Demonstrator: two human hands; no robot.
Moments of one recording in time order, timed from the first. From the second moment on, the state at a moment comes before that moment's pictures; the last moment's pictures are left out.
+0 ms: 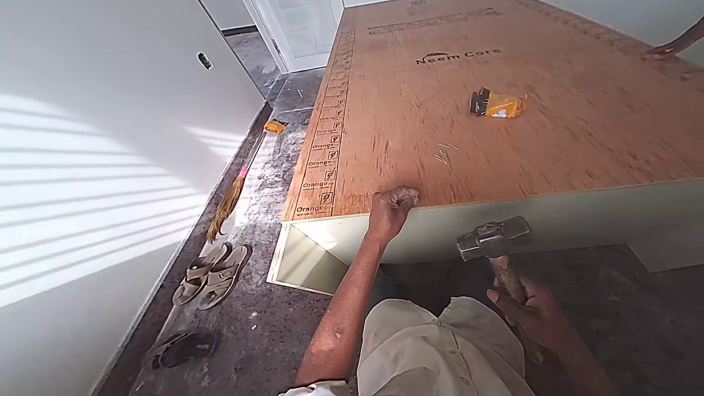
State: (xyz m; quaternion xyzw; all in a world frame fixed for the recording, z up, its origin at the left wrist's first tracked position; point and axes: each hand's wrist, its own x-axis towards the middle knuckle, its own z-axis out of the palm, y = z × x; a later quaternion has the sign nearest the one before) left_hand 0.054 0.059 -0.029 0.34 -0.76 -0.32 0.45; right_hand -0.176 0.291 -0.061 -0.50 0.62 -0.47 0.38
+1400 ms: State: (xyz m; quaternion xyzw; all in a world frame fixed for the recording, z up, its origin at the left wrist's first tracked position) left_hand 0.072 0.062 -0.029 0.41 -0.84 -0.15 0.32; right_hand -0.171 0.159 0.166 -0.63 0.58 -0.51 0.03
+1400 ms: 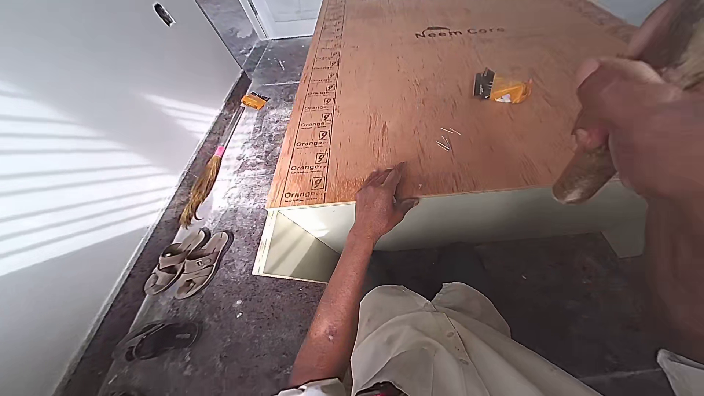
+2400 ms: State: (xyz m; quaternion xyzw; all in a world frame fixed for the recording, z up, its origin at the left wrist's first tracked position) left_hand 0.083 0.055 -0.058 0.39 -0.87 0.02 0.31; right_hand -0.164 0.170 0.148 -0.63 0.59 -0.50 0.04
